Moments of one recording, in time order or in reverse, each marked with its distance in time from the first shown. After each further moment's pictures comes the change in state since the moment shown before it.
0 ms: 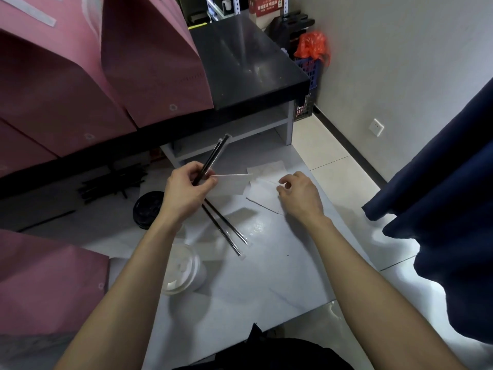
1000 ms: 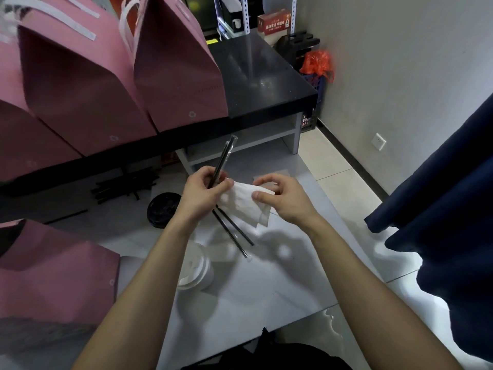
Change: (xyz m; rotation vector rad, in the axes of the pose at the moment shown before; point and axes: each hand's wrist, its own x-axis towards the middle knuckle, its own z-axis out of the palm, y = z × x) left_hand -0.004 -0.005 0.005 -0.219 -0.027 -0.085; right_hand -0.046 -0.086 -0.045 0.717 -0.267 -0.080
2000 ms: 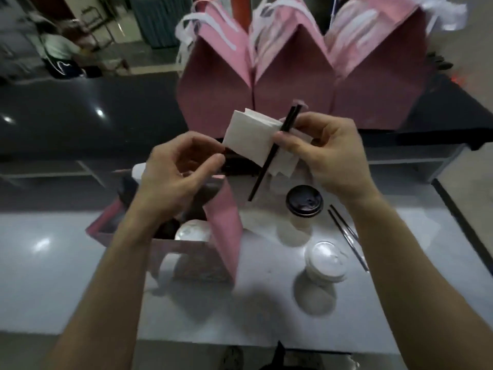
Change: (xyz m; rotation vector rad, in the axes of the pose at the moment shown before) left_hand -0.162 0.068 -0.310 0.184 0.236 0.390; right_hand -0.022 -0.224 0.216 0.056 -0.155 -0.562
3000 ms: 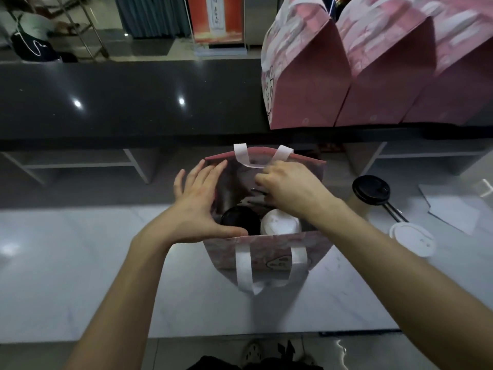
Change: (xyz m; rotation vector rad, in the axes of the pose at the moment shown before) left_hand -0.059 -0.155 -0.157 0.533 -0.466 -0.088; right_hand -0.004 0.015 0.242 -1.353 -0.630 -0.189
